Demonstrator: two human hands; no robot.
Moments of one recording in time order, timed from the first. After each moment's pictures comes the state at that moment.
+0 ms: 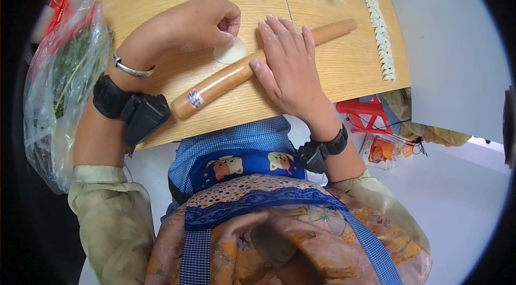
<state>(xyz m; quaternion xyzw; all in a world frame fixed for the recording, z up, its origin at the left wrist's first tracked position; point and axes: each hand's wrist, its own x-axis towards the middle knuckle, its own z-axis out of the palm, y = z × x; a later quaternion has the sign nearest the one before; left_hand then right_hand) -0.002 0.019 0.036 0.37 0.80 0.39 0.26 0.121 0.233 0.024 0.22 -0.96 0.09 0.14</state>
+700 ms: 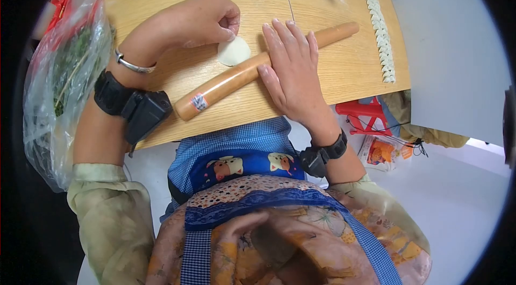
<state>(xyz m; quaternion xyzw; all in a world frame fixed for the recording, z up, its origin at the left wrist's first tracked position) -0.007 0.015 0.038 0.37 0.82 0.37 0.26 0.130 0.237 0.019 0.20 -0.97 0.10 0.12</state>
